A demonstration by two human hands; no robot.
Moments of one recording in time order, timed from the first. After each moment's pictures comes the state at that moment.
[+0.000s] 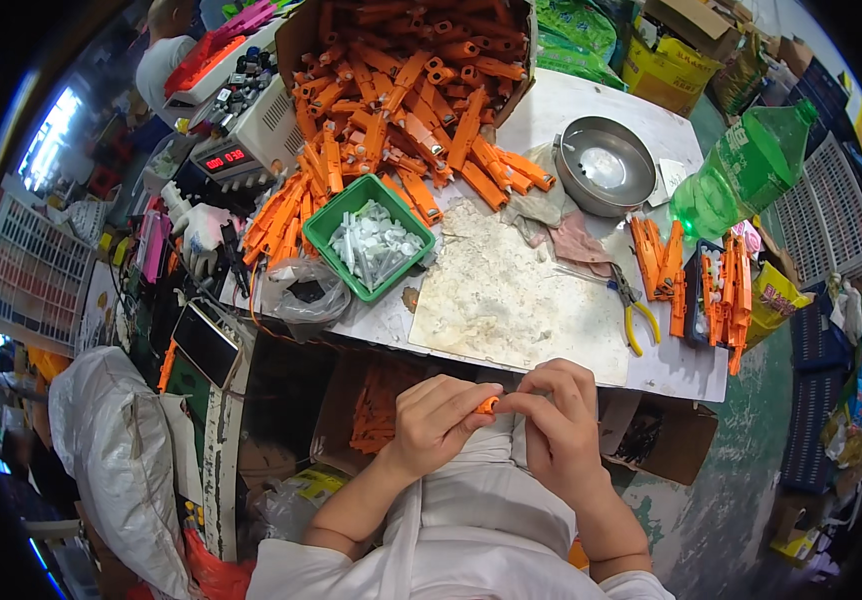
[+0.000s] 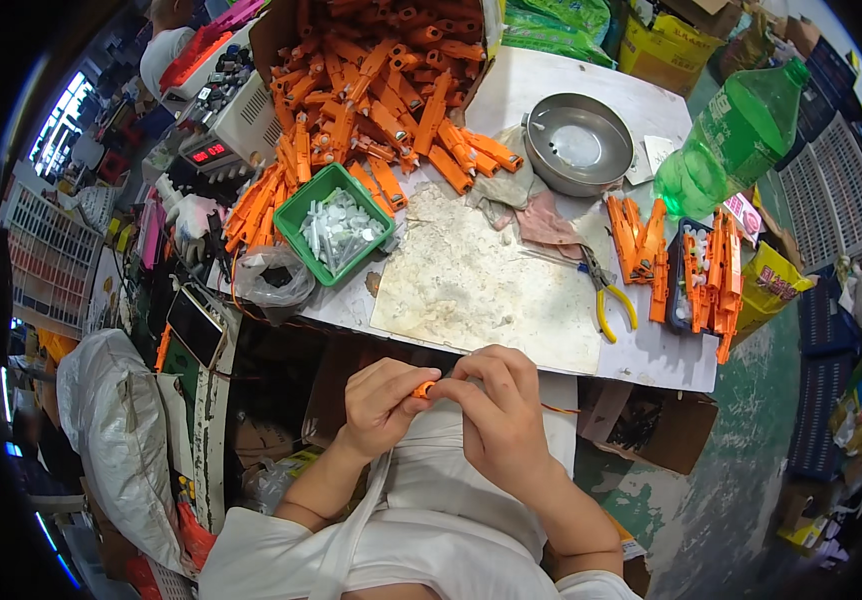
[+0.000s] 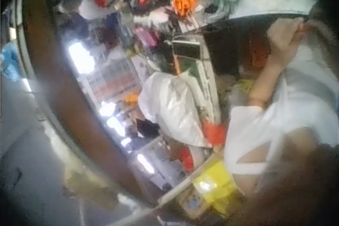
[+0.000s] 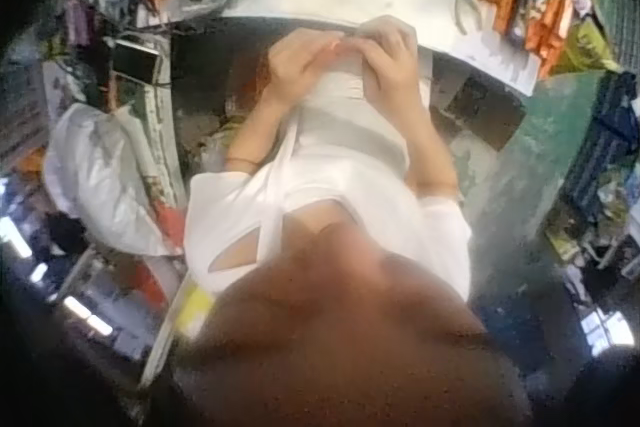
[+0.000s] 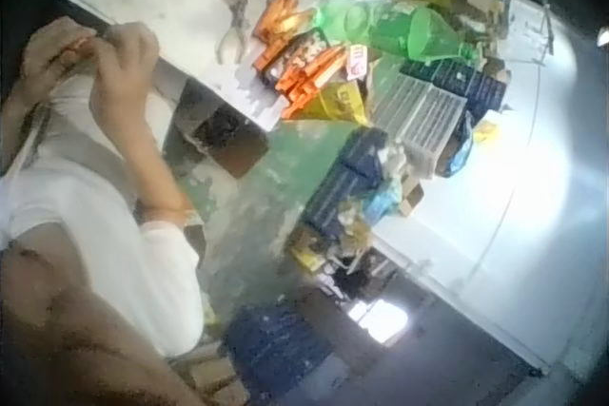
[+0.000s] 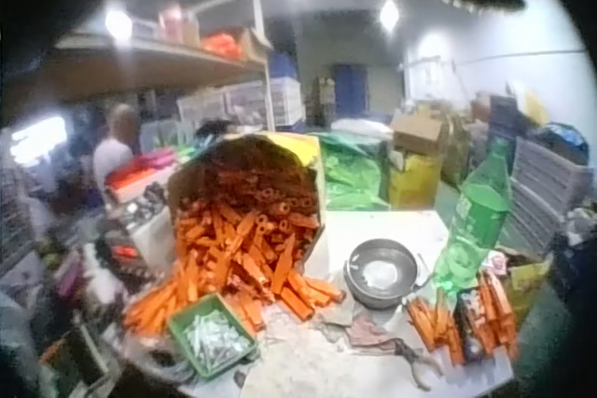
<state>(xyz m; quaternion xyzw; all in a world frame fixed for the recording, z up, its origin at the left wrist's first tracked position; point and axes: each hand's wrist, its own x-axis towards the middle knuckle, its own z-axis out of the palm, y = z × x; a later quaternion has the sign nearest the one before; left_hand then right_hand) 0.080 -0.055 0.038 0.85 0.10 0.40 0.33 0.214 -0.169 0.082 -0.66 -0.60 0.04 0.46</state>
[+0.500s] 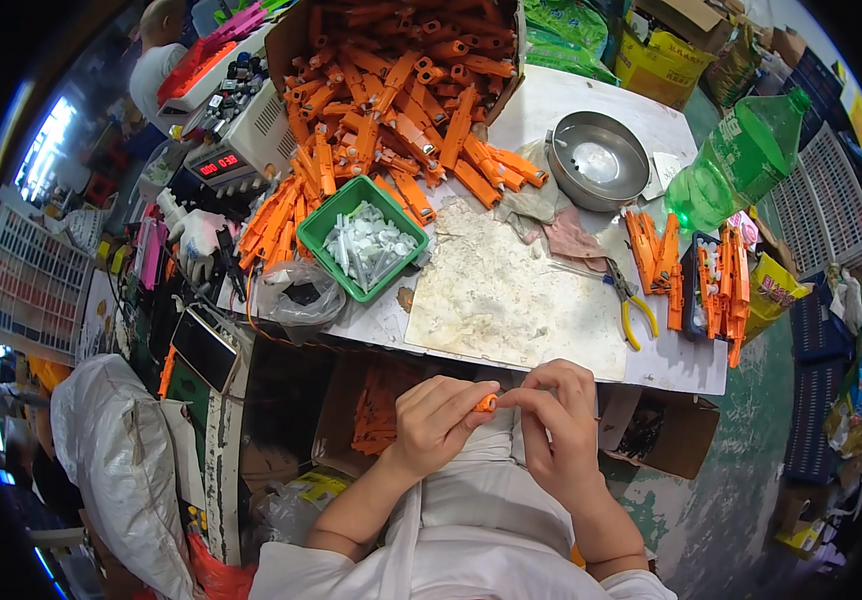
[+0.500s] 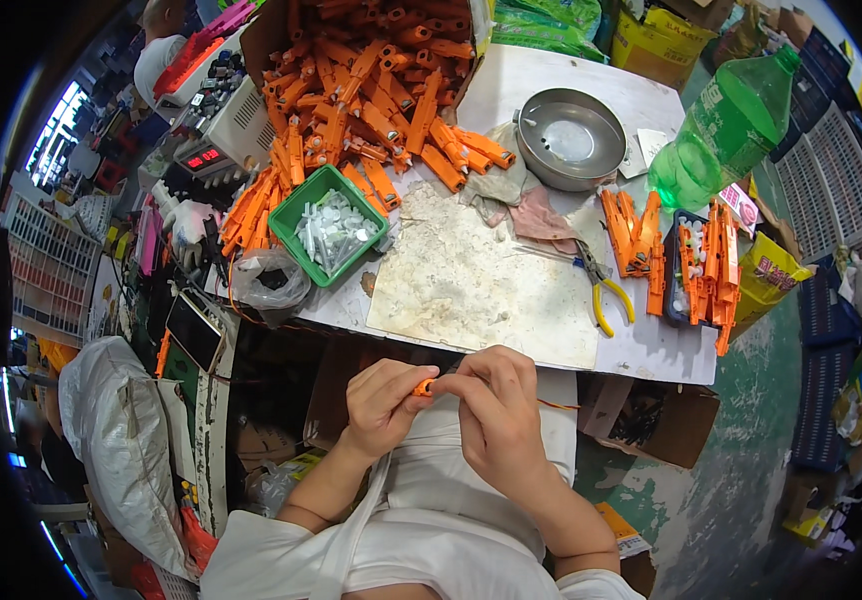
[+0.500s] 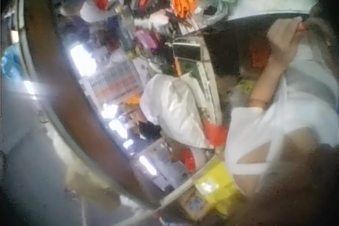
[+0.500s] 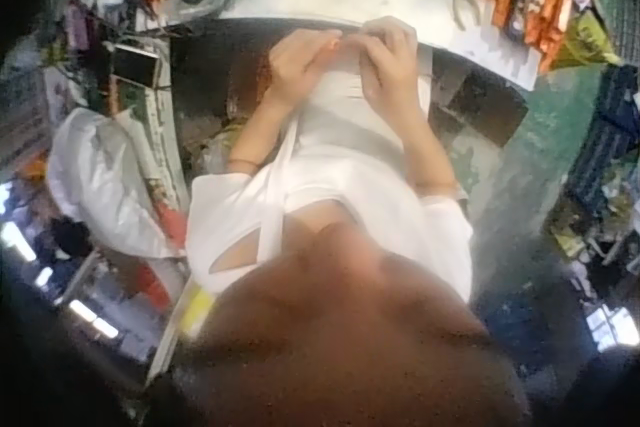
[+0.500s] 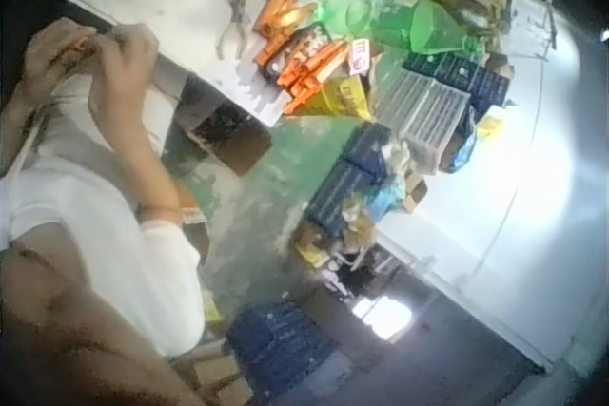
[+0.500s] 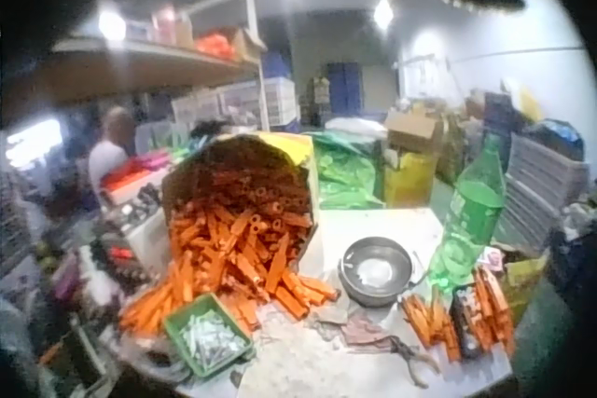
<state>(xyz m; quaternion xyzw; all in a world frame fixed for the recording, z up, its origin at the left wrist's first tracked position) 0.081 -0.059 0.033 0.85 0.11 0.41 0.31 0.208 -0.173 0.083 -0.68 -0.55 0.07 0.47</state>
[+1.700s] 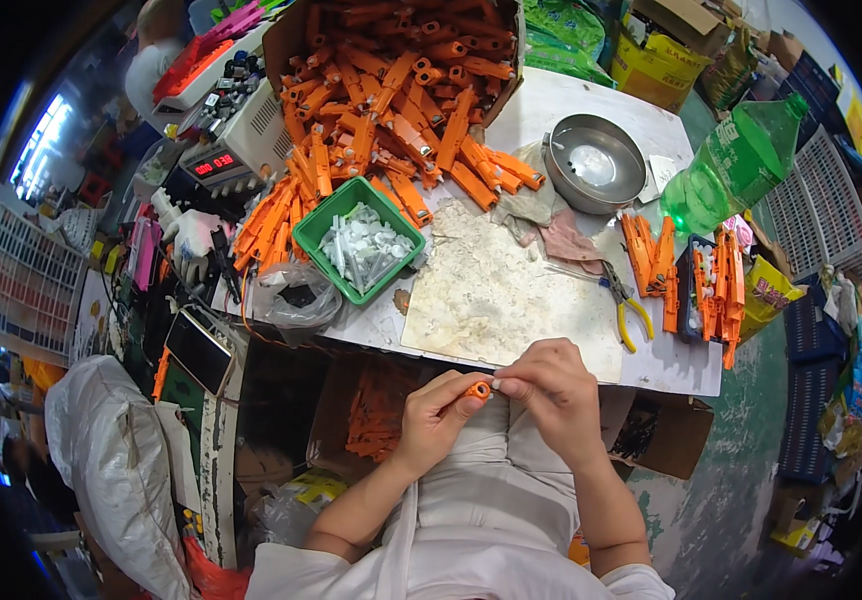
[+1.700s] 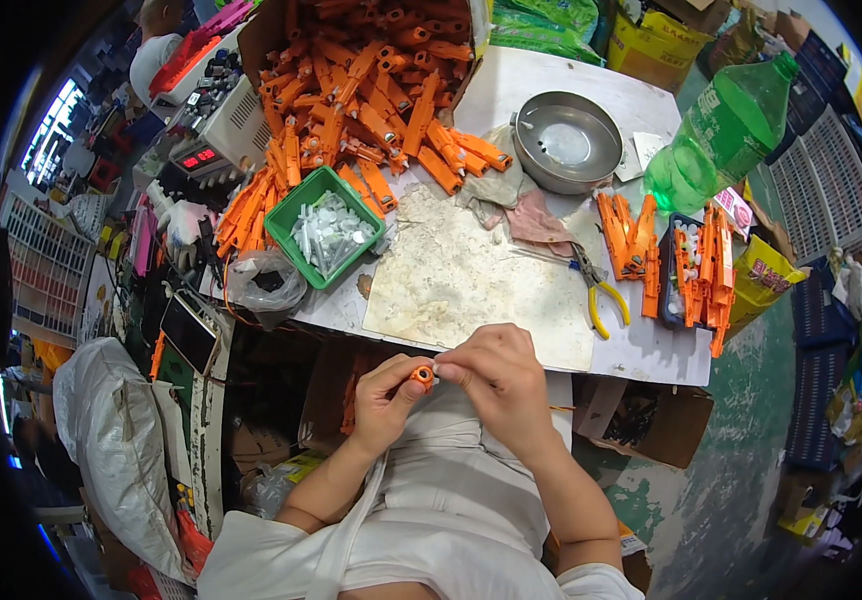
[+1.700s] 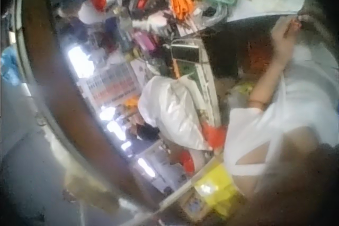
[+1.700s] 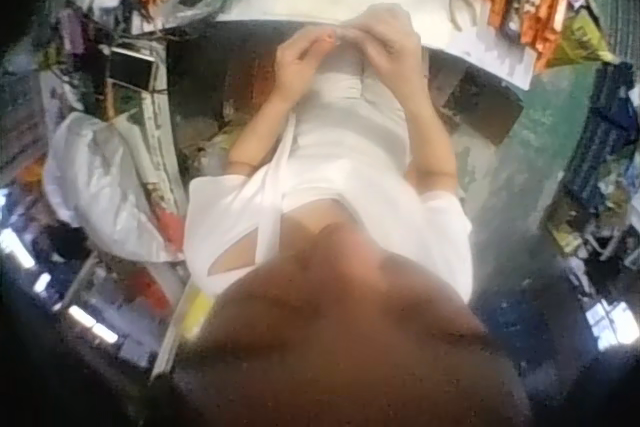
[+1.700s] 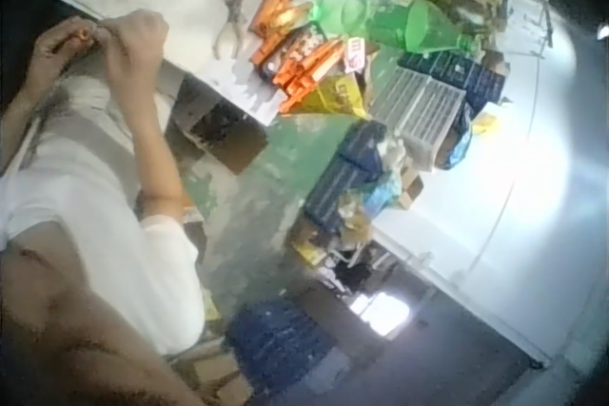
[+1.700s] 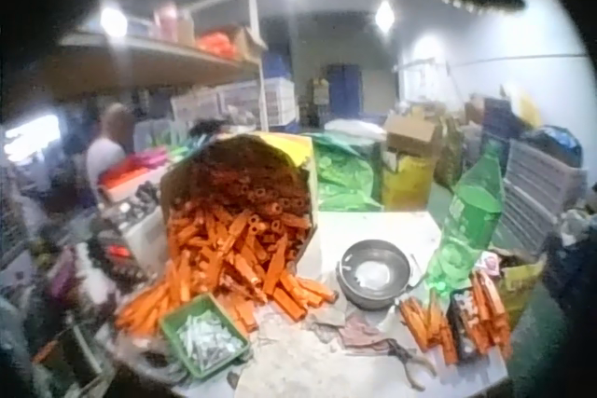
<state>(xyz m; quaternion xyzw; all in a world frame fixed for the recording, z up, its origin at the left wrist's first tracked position) 0.081 -0.065 0.017 0.70 0.20 0.33 0.59 0.233 -0.152 0.062 -0.66 -0.52 0.14 0.52</state>
